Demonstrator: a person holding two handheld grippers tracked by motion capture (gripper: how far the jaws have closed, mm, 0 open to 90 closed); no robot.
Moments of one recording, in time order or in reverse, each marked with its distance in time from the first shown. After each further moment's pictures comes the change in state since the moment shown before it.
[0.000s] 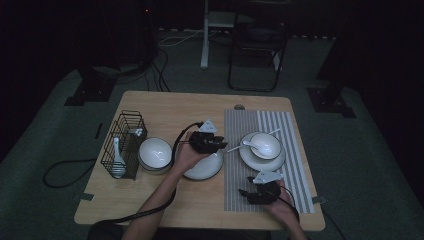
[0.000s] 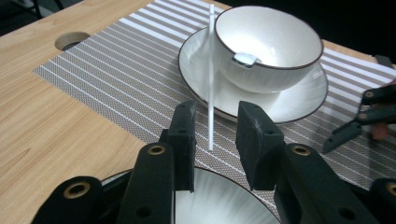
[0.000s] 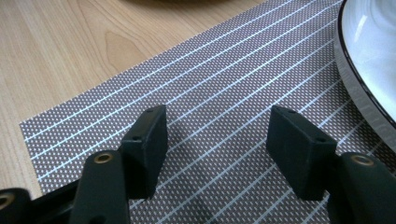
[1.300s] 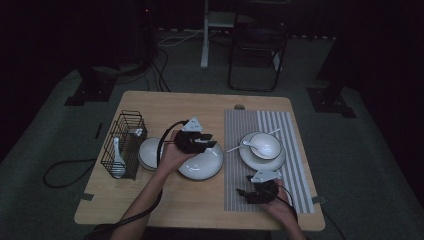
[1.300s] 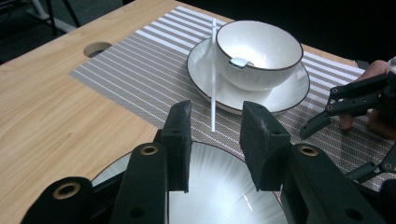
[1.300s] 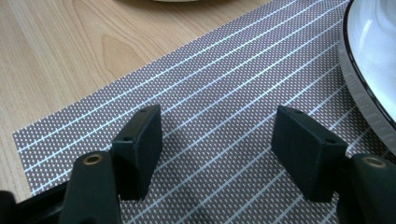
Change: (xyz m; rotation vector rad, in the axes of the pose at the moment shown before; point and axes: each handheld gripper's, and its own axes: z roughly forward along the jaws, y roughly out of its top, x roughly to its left) left arm 0.002 -0.003 -0.055 -0.035 0.022 0.002; right arm 0.001 0.004 0.005 0.006 -0.004 0.001
